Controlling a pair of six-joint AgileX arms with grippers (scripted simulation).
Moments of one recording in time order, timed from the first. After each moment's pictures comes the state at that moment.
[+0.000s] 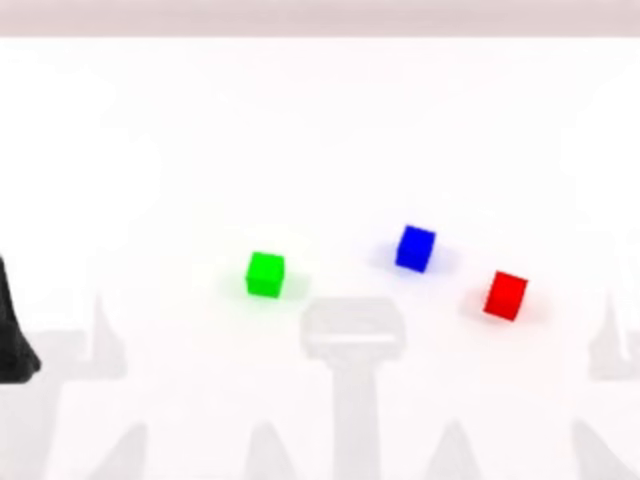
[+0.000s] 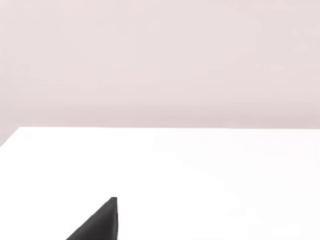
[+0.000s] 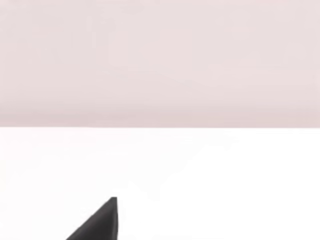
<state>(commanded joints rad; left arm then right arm) 0.00 0.00 0.00 0.00 0.00 0.00 0.00 0.00 0.00 0.00 0.00 0.00</state>
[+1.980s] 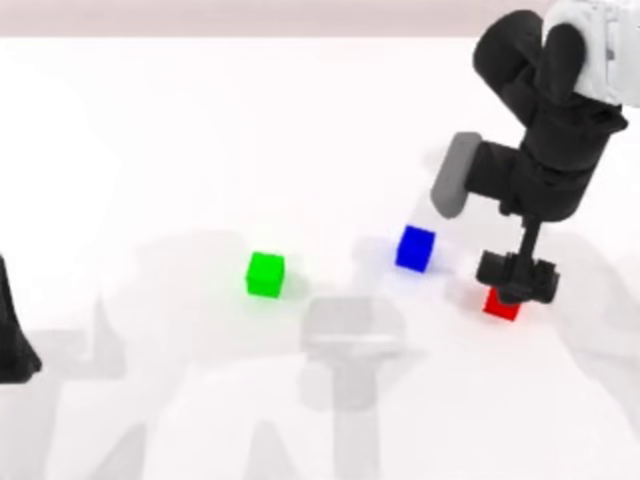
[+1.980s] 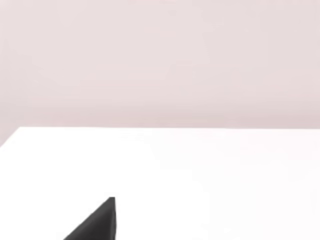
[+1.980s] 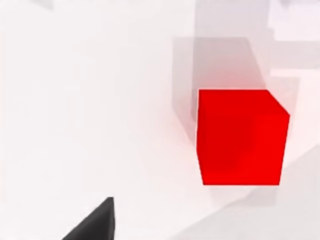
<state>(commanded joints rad) 0.00 0.00 0.00 0.00 0.00 0.00 0.42 1.99 1.52 -1.10 0.00 -0.76</state>
